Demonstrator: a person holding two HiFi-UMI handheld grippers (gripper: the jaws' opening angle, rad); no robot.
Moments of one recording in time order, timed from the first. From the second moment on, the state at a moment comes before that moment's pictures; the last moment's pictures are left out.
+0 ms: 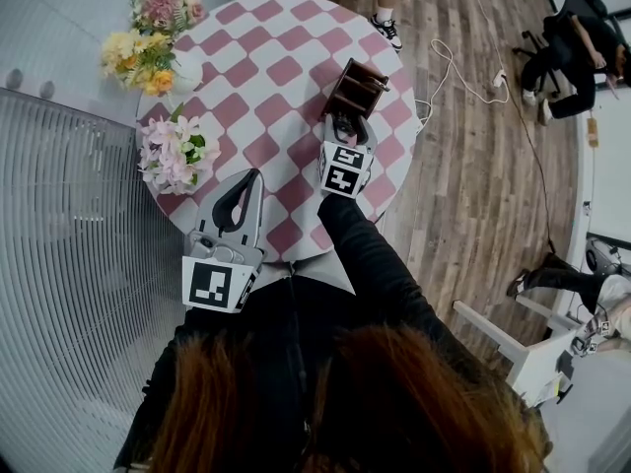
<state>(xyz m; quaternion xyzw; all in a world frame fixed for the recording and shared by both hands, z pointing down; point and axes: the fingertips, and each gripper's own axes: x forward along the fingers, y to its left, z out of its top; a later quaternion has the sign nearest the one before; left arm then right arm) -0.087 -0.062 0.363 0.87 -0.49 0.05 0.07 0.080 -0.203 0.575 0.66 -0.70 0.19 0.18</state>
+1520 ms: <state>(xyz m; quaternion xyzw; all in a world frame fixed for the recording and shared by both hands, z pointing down) -0.081 -0.065 0.362 0.87 -0.48 0.03 0.07 0.071 -0.172 0.508 0.60 -0.78 0.07 0.17</state>
